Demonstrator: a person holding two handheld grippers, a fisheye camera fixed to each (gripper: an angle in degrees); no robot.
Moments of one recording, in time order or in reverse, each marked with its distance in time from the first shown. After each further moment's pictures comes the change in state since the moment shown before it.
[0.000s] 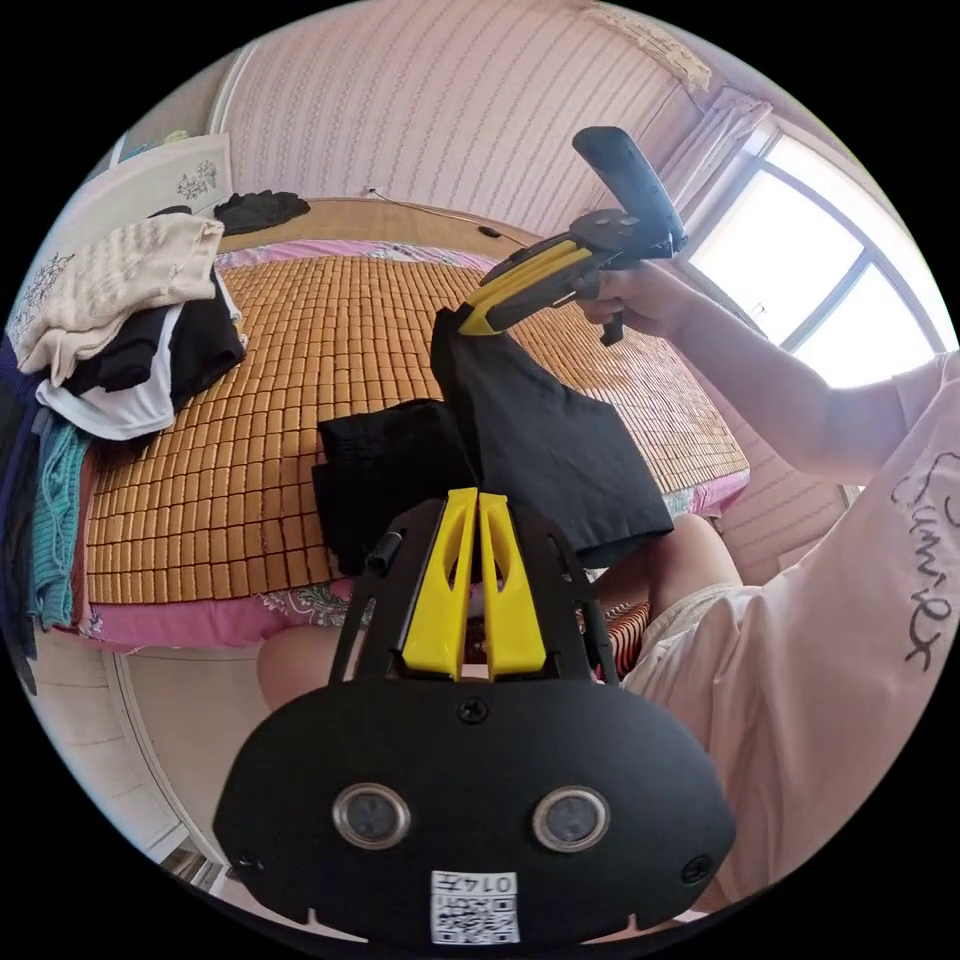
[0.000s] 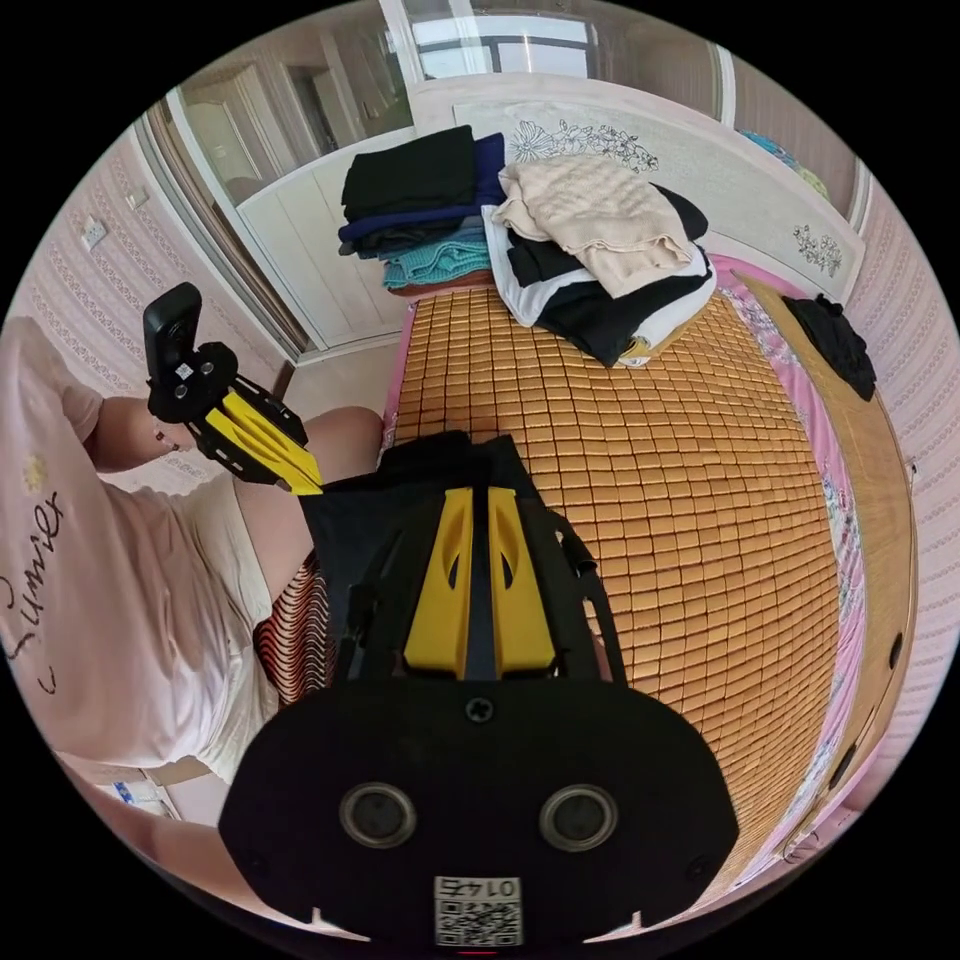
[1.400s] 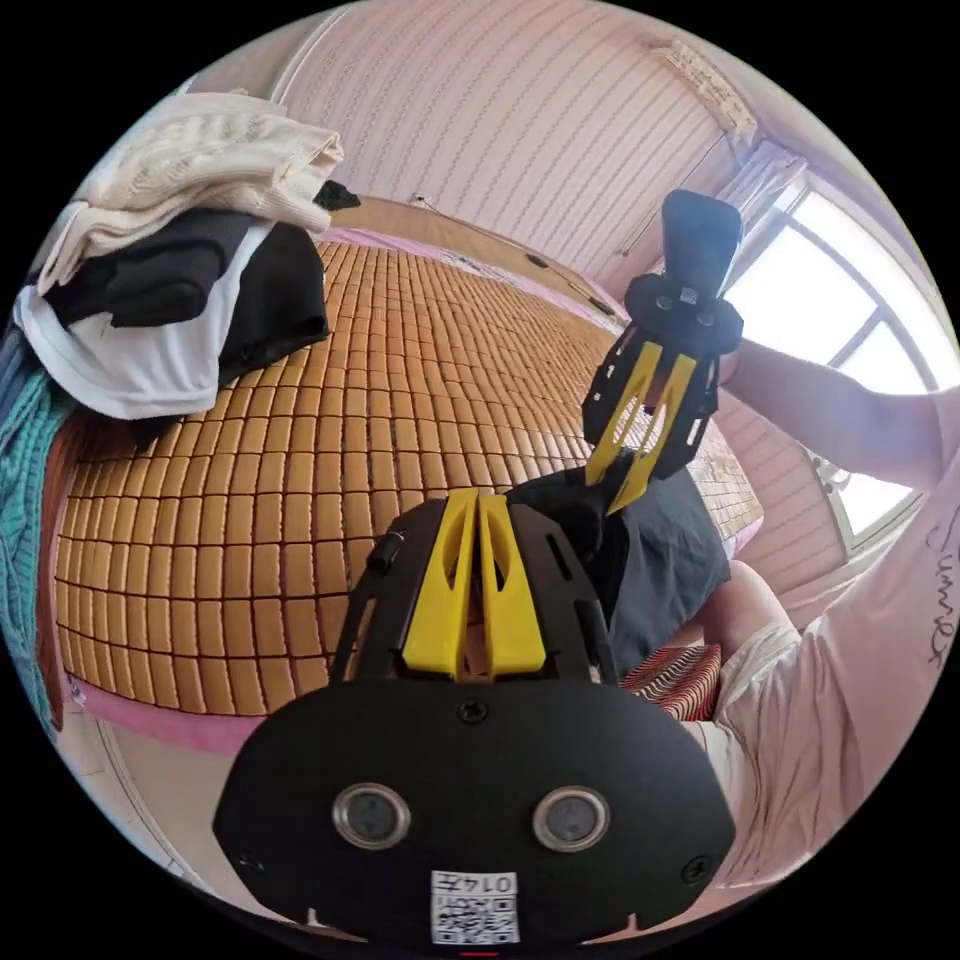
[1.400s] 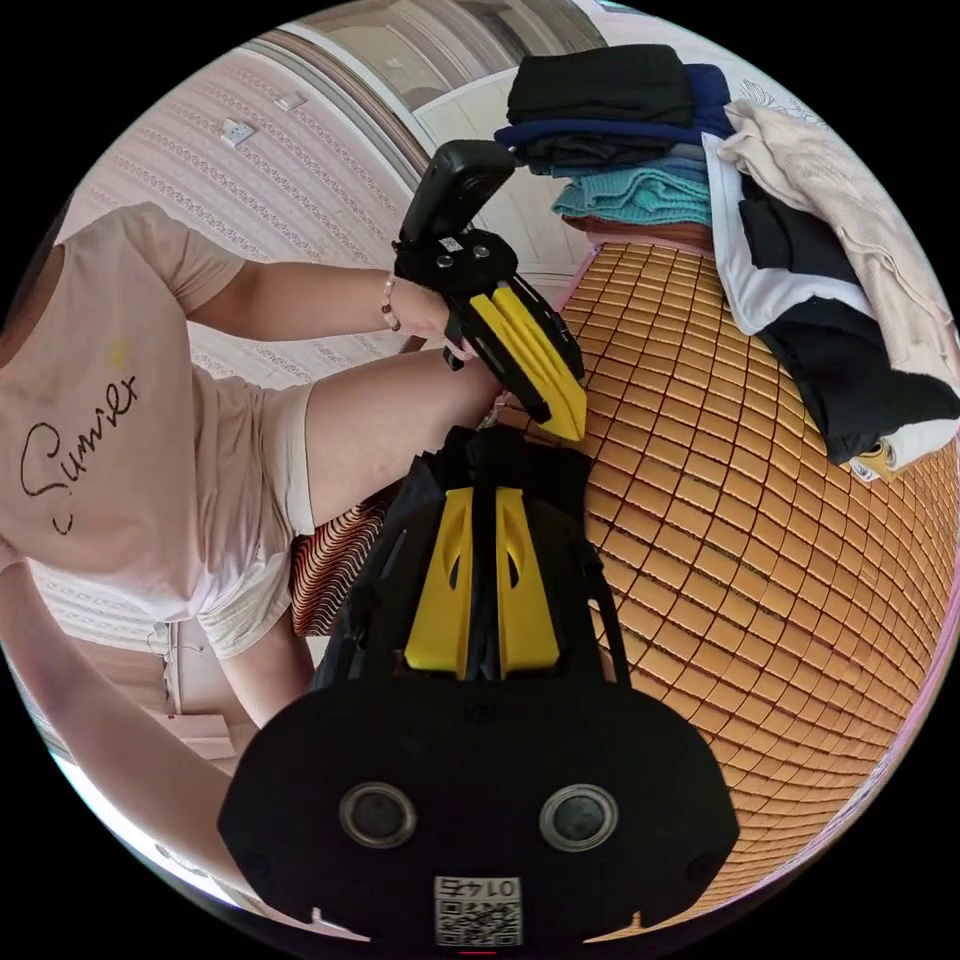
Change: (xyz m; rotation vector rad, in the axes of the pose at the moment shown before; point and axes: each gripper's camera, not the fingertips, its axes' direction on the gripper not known) left arm -0.177 -0.047 -0.024 0.073 0.153 -0.045; right arm 0.079 -0.037 0.129 -0.182 -0.463 -0.425
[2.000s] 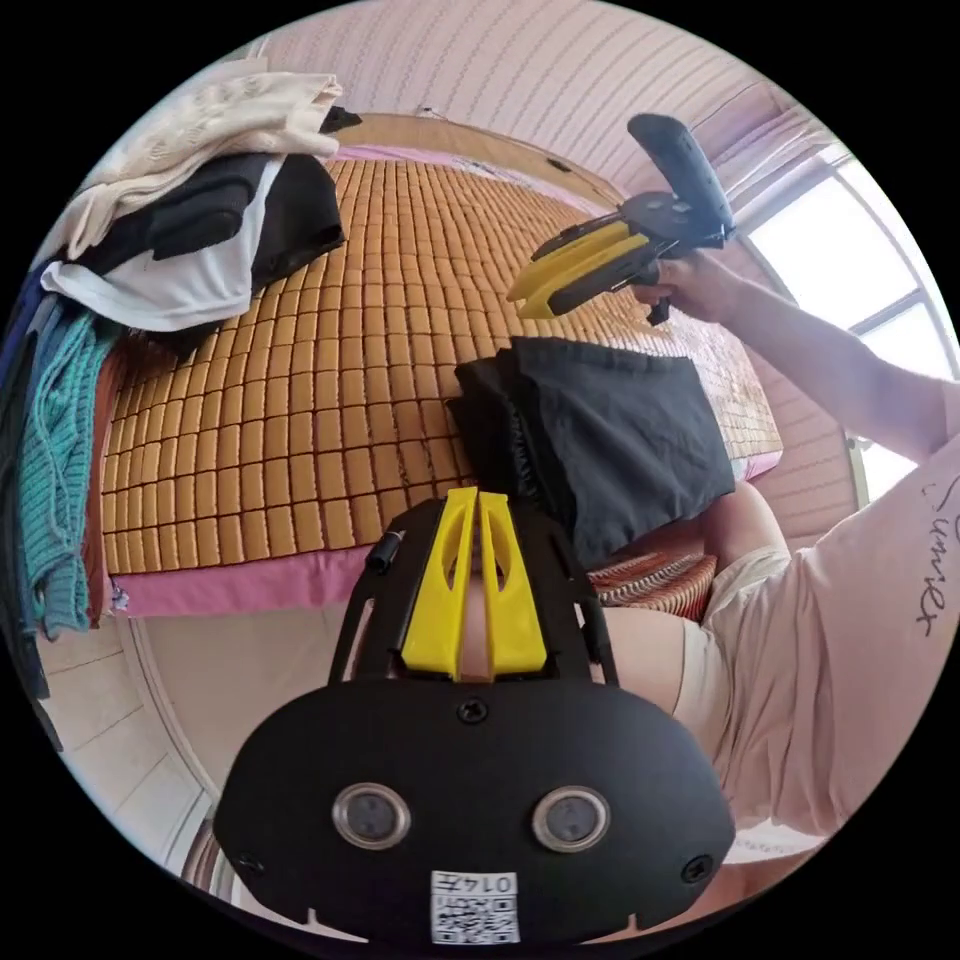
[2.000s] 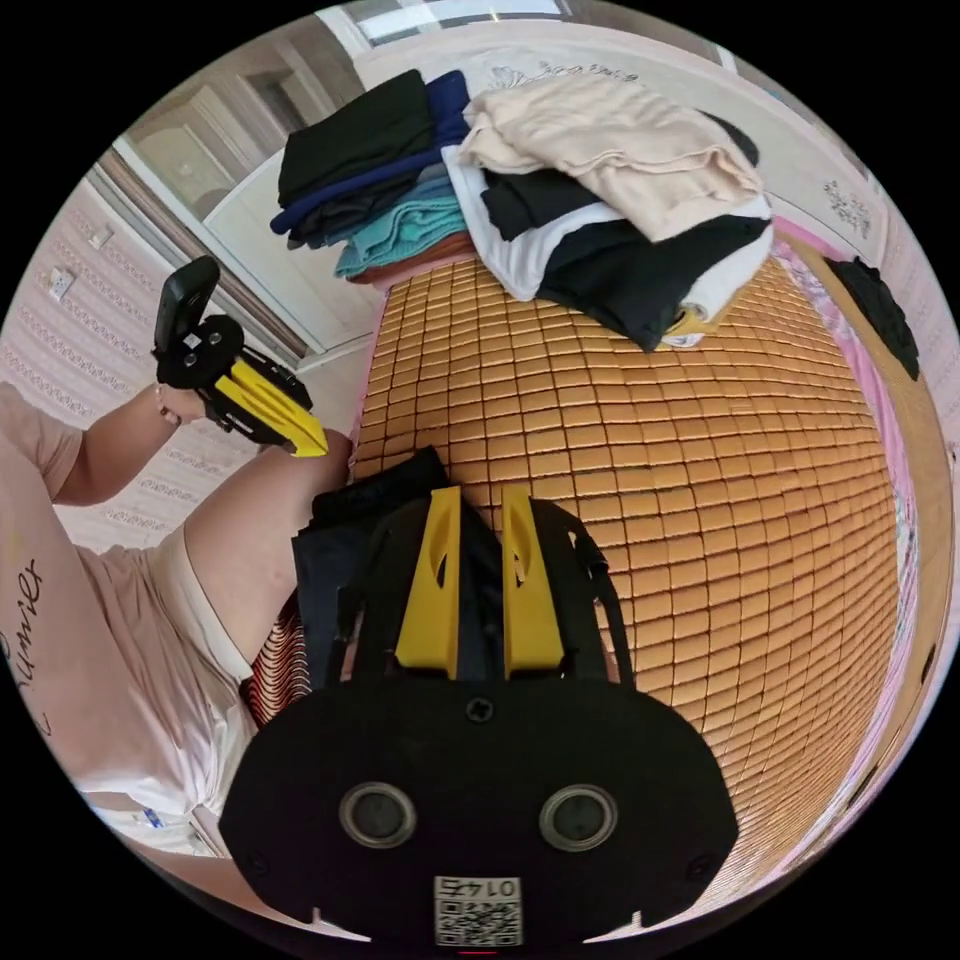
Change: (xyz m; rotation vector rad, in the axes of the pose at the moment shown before) left arm 0.055 0.024 -0.021 -0.228 -0.091 -0.049; right arm -0.029 0.044 -0.018 0.197 0.372 0.514
